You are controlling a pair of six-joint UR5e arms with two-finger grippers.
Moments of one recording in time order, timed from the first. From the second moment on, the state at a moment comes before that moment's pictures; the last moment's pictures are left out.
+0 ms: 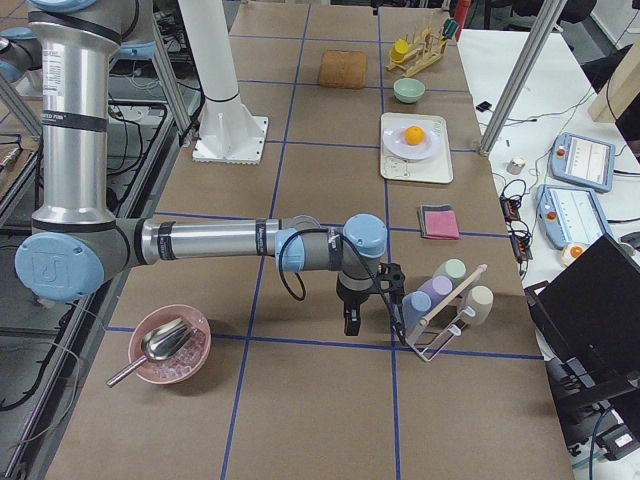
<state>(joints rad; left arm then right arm) -1.37 -1.67 -1.66 -1.77 -2.30 -0.12 1.46 -1.62 1.72 -1.62 2.28 0.06</state>
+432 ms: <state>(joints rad) -1.39 -1.65 -1.65 -1.77 -2.30 -0.11 1.49 -1.53 1.70 -1.68 2.21 0.04</state>
